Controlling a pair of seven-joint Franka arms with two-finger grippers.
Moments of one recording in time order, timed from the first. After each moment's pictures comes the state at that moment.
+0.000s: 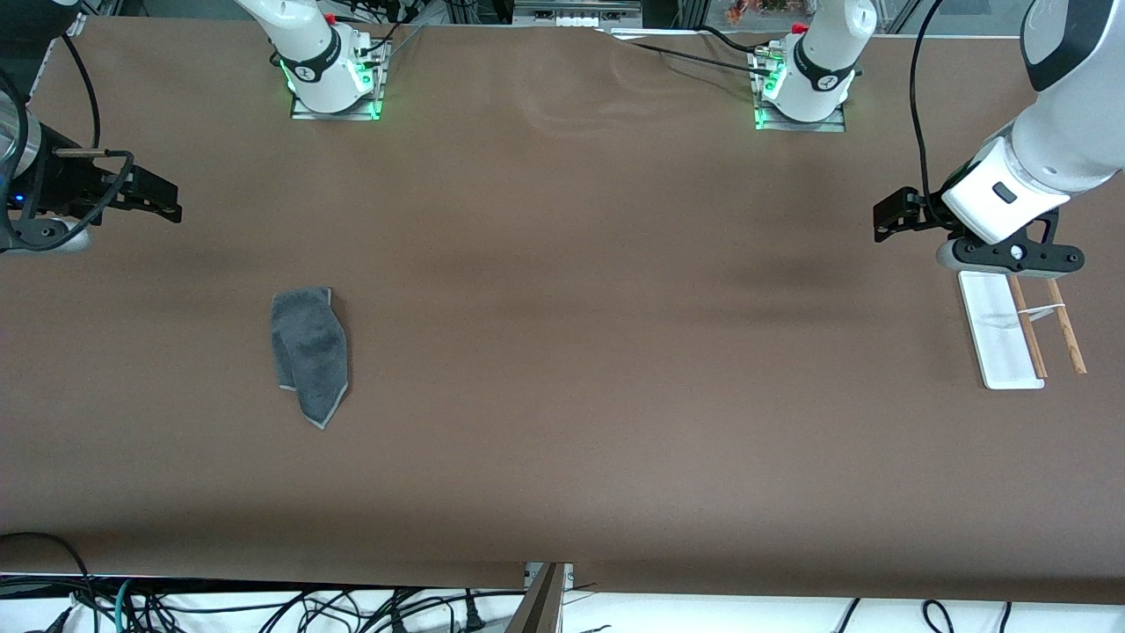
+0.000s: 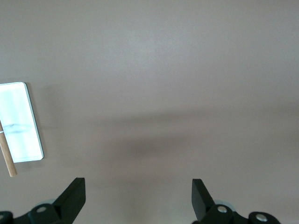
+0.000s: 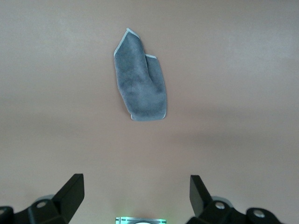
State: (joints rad) left arm -0.02 0.06 -0.11 -1.65 -0.01 1.61 -0.05; right arm -0.02 0.12 0.09 -1.45 -0.04 1.44 0.01
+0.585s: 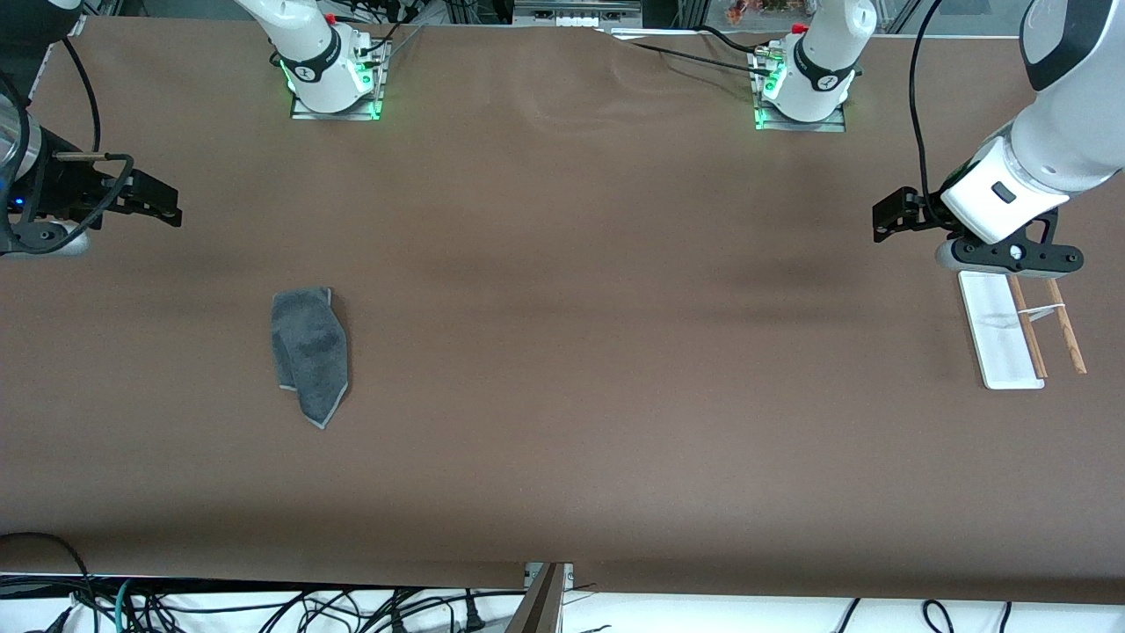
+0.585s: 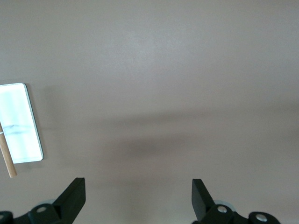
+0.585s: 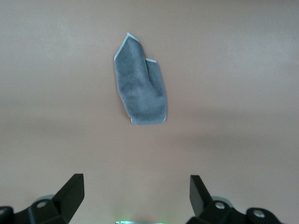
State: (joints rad) left arm -0.02 0.06 -0.11 -1.64 -0.01 1.61 -0.05; right arm -0.02 0.12 0.09 -1.45 -0.04 1.48 0.01
